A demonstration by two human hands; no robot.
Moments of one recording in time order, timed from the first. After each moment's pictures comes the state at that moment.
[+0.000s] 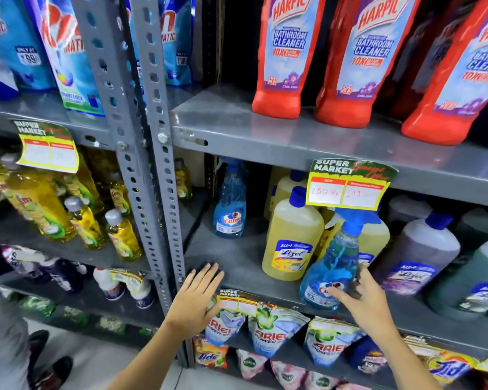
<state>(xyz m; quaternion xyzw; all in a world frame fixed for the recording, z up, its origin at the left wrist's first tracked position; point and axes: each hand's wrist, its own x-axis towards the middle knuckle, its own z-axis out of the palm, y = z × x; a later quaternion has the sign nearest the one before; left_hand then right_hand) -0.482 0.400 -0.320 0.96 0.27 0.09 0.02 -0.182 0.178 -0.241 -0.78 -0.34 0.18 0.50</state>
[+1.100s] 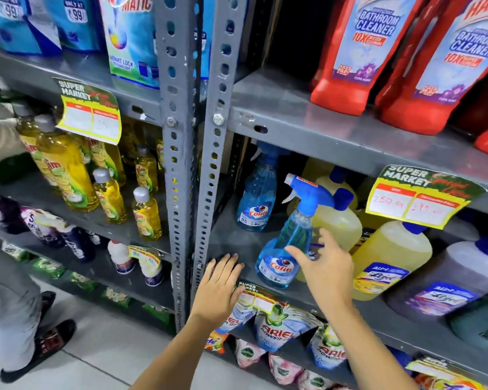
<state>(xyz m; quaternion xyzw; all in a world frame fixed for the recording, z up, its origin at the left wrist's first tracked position) -0.466 0.396 -0.349 0.93 0.34 0.15 0.05 -0.283 0.293 -0.187 -0.85 -0.41 -0.04 0.32</state>
